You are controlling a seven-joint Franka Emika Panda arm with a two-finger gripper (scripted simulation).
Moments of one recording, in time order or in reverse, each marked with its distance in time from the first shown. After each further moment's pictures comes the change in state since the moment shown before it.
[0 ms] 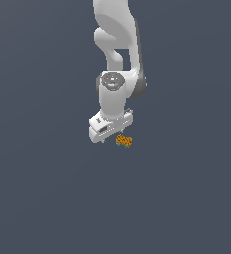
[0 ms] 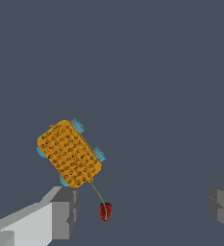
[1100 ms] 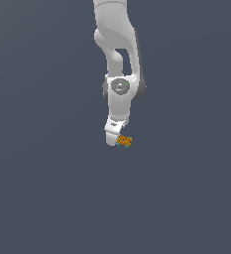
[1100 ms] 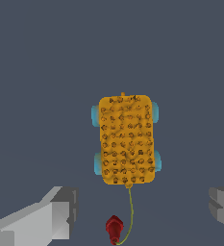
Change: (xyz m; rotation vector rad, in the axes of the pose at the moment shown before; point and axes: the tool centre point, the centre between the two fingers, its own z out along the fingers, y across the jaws) arm -0.016 -0.050 0.044 0.014 0.019 -0.590
